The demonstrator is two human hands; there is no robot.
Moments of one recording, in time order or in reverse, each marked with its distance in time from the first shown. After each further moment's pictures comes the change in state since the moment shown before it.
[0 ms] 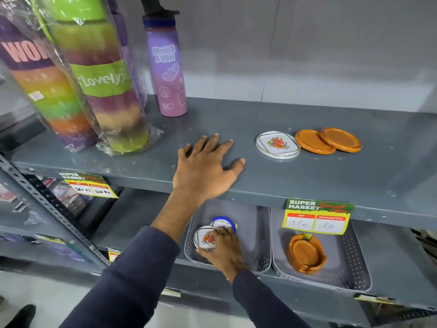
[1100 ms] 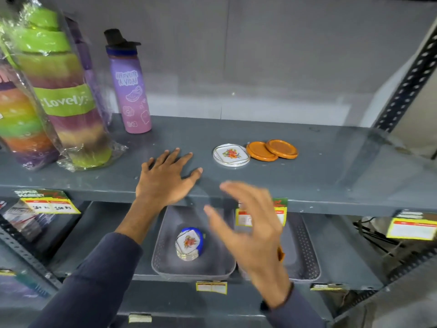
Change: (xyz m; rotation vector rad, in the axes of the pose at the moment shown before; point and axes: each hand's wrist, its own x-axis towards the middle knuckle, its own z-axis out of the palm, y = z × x) left_hand -0.001 -0.003 -0.002 0.023 -0.048 -0.016; right_hand -0.129 -0.029 -0.230 0.362 1.205 -0.604
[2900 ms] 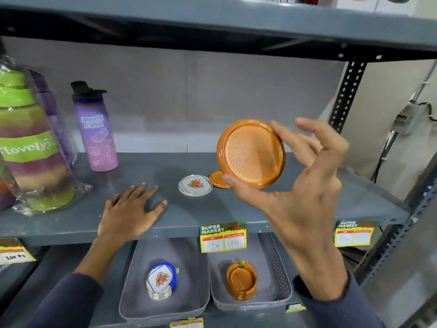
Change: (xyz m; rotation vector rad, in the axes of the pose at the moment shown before) left_hand 0.000 0.000 -0.005 -0.013 0.015 0.017; right_hand 0.135 -0.051 -0.117 -0.163 0.092 -0.022
